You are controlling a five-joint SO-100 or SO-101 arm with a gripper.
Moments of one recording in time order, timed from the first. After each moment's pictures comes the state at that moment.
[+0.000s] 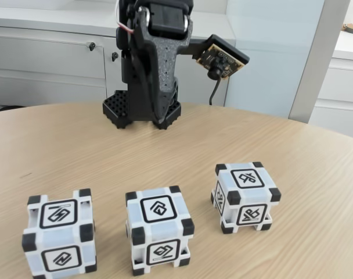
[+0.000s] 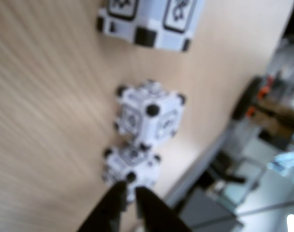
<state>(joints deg) -5.1 195.1 164.3 81.7 -7.6</state>
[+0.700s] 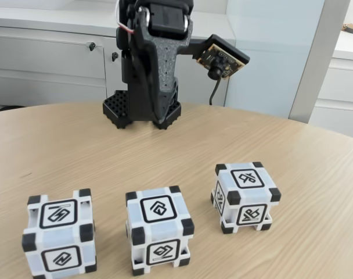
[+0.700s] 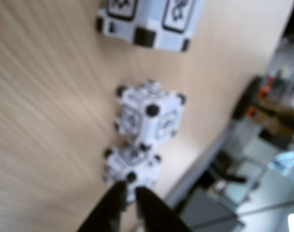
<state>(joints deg) -5.1 195.1 164.3 81.7 -7.3</state>
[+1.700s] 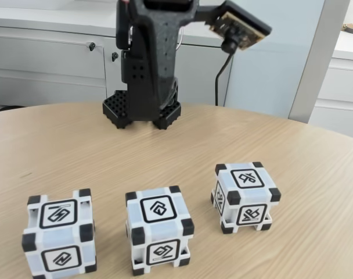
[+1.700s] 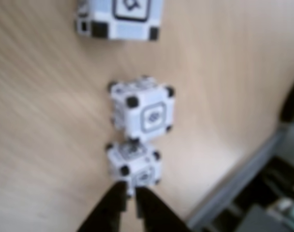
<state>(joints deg) -4.7 145.1 133.6 78.2 -0.4</state>
